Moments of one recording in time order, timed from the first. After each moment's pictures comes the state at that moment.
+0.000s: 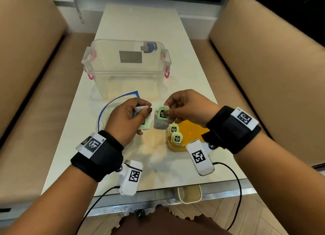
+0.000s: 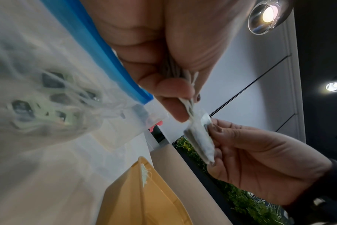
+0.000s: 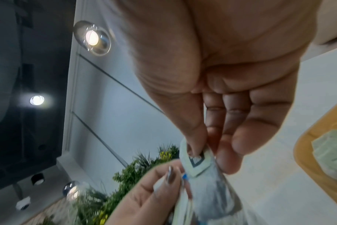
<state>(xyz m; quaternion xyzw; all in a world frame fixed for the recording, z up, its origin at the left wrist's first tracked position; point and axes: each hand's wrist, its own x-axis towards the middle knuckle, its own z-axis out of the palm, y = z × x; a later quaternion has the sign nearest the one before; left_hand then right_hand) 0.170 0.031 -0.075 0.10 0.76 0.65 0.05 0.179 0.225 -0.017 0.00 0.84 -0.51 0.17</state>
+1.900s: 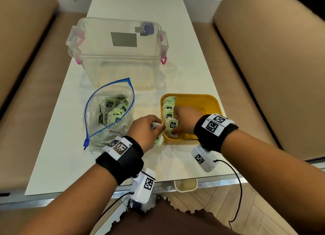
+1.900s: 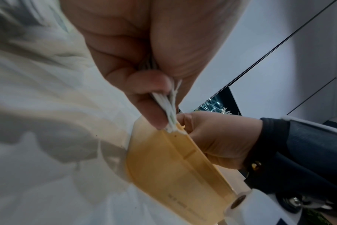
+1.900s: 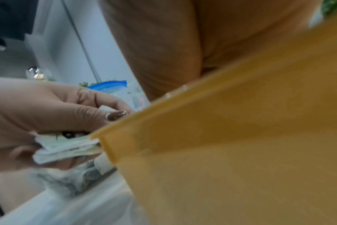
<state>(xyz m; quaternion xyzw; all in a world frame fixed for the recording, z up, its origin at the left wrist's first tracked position) 0.185 0.083 -0.130 0.09 0.88 0.44 0.15 0.169 0.247 -0.104 0.00 0.97 -0.09 0.23</state>
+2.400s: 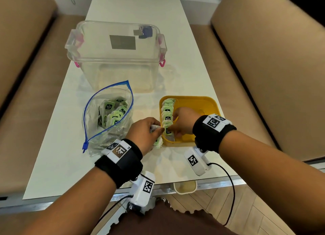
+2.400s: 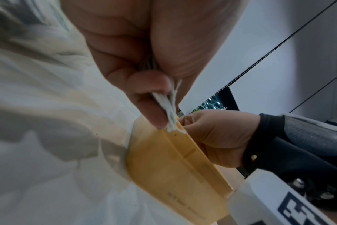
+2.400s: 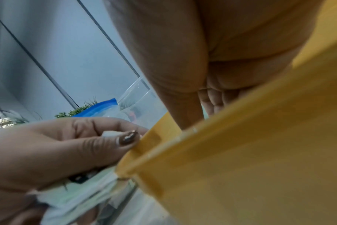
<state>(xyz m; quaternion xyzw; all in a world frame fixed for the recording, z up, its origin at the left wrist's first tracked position) 0.185 0.084 -0.129 0.09 0.88 0.43 0.16 0.167 0.245 -0.103 0.10 0.92 -0.24 0.28</state>
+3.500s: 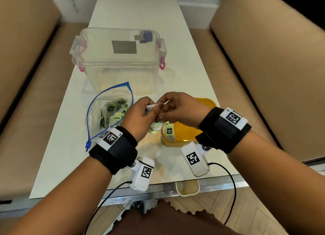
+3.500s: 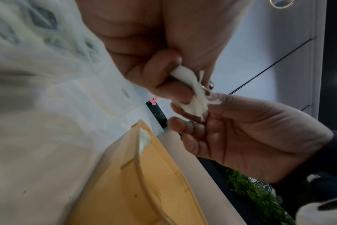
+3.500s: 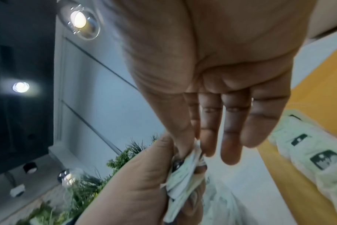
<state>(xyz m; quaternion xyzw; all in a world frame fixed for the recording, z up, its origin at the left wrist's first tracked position) 0.167 0.076 -0.098 0.12 0.82 0.56 0.06 0.178 0.233 -0.049 -0.01 0.86 -0.49 0.18</state>
